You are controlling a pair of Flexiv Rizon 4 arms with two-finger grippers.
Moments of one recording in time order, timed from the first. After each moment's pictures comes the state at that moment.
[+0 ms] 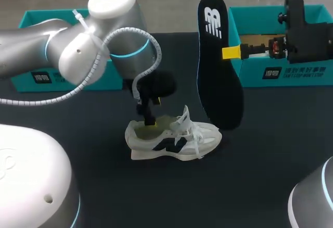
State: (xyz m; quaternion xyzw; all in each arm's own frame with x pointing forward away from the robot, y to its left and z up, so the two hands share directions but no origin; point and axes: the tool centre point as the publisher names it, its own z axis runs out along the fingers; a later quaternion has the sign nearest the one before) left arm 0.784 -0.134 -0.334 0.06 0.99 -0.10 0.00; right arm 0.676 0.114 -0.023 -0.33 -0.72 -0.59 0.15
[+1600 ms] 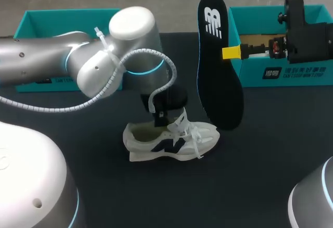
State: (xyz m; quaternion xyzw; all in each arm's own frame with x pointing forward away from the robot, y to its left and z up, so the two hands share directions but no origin) left arm 0.772 -0.157 -0.375 0.04 1.00 -0.09 0.00; right arm 0.676 0.114 -0.023 -0.33 -0.72 -0.59 0.15
